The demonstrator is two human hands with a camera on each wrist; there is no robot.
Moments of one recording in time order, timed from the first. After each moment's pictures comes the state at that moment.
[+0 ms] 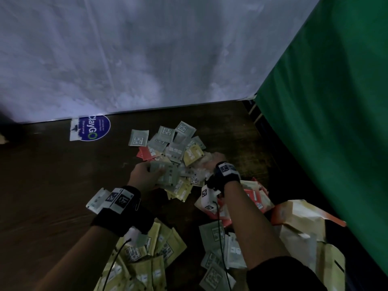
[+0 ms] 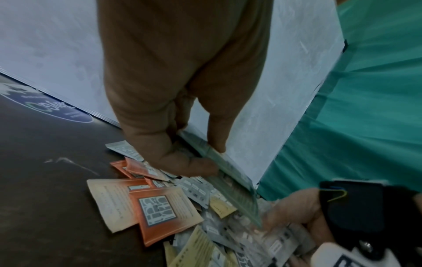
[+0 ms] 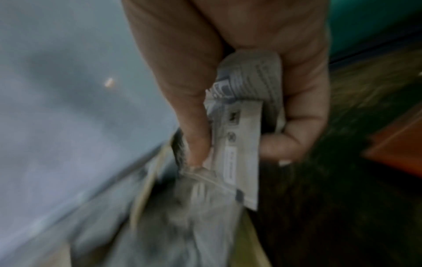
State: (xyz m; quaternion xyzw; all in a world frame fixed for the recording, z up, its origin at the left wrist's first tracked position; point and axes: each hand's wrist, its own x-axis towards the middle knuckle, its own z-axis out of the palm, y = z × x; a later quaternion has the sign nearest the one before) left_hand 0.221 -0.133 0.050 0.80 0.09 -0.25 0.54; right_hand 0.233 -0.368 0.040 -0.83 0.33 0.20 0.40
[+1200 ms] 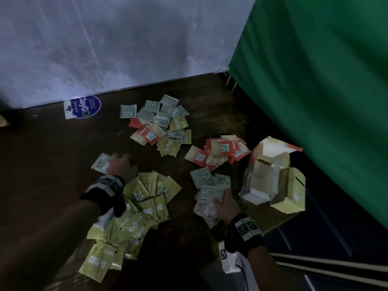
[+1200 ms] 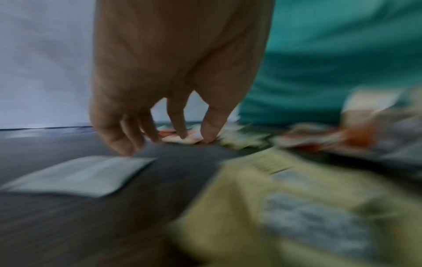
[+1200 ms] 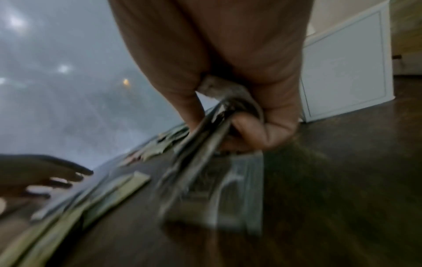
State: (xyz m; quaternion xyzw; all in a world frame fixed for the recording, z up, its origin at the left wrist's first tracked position) left_hand 0.138 -0.065 0.014 0.97 -0.05 -0.20 0.15; right_hand -0.075 -0.326 0.032 -0.79 0.38 0.20 0.43
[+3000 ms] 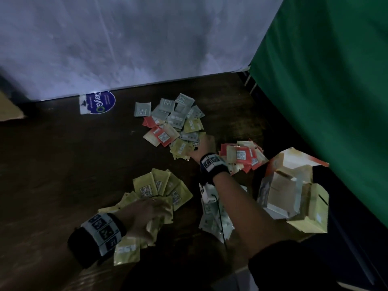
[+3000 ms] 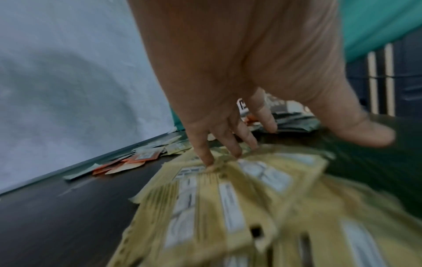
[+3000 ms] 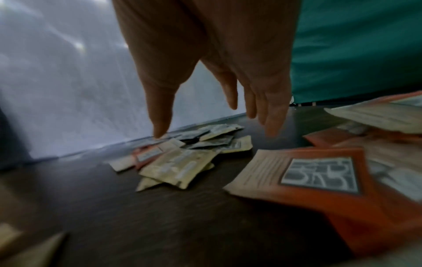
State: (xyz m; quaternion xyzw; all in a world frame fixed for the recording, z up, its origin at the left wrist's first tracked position) left_hand 0.054 -0.033 0.016 0.81 -0.43 -0.38 0.10; right_hand 0.137 -0.292 0.041 -0.91 0.26 0.11 0.30
